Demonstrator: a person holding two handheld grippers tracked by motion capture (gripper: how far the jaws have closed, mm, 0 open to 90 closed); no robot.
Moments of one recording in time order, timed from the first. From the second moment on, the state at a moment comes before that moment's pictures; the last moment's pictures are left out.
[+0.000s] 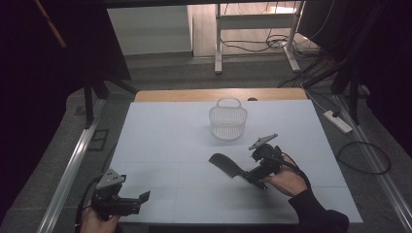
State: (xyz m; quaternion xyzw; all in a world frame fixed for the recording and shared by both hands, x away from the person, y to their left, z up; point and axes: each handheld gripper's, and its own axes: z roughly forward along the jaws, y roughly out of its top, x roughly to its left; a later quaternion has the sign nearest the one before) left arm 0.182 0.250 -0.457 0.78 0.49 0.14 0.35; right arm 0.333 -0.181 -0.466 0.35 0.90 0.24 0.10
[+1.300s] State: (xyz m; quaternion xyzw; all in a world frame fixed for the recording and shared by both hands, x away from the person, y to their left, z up) left arm 0.181 0.254 -0.459 0.78 0.48 0.13 0.38; right arm 0.342 -0.167 -0.515 0.34 0.92 0.16 0.08
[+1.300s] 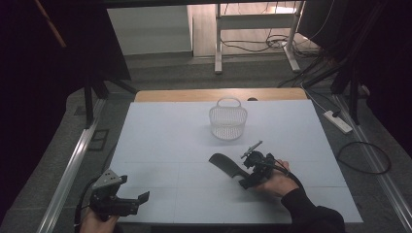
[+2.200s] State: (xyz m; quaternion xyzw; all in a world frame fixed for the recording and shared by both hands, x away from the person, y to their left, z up) left arm 0.180 0.255 -0.458 0.78 0.48 0.13 0.38; right arm 0.337 -0.162 -0.498 0.31 0.94 0.15 0.05
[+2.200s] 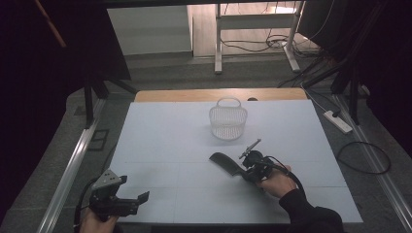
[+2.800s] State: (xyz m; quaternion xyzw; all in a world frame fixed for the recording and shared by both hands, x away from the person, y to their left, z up) left arm 0.183 0.254 -0.458 0.78 0.49 0.12 0.38; right arm 0.335 -0.172 -0.485 0.32 0.92 0.21 0.06
